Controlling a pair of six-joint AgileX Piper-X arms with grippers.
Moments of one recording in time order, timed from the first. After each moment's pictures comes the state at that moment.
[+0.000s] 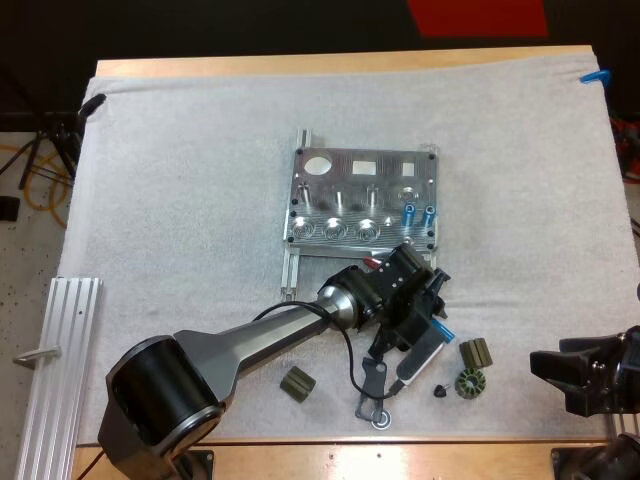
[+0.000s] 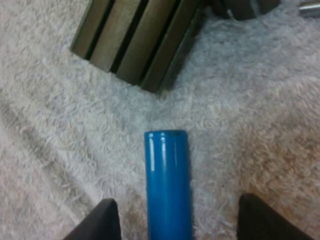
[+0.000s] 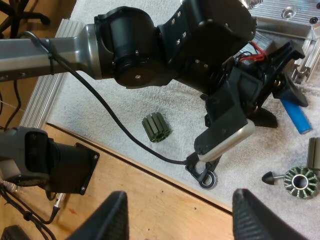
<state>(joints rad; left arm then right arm) -0.91 1.82 -1.05 0.41 0.33 -0.37 0.62 0.72 -1.38 1.54 -0.29 -1.41</state>
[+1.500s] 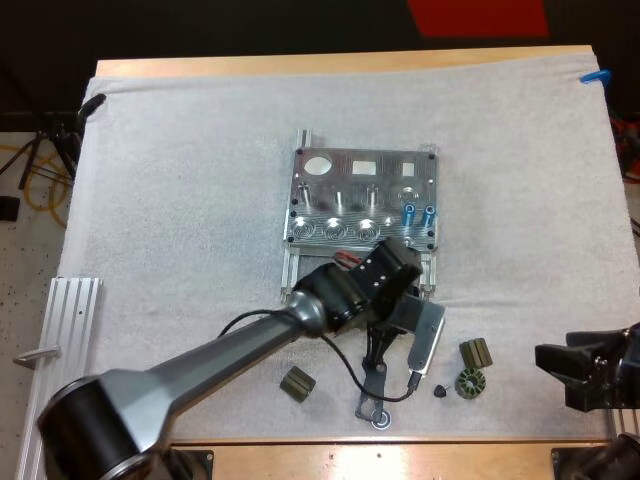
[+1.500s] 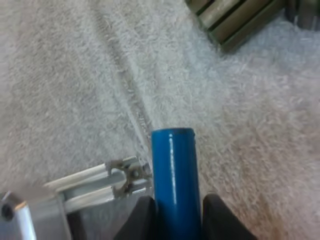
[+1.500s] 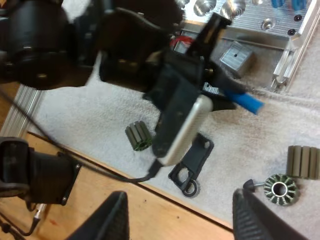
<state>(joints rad) -0.92 1.58 -1.05 0.60 0.16 -0.76 0.62 0.72 -1.38 1.54 -0.23 -1.43</state>
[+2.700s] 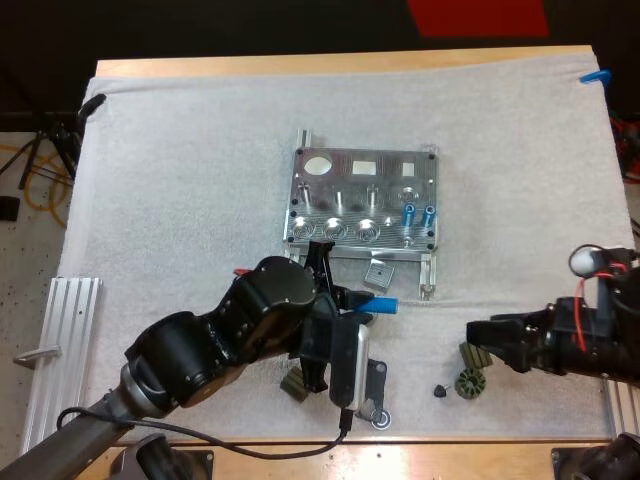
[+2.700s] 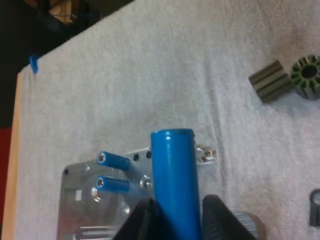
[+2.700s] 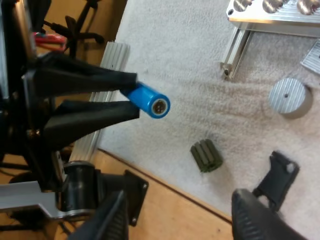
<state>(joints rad) -0.92 0.98 -1.05 0.86 0.11 -0.91 0.62 0.72 -1.10 1.15 -0.43 -1.25</state>
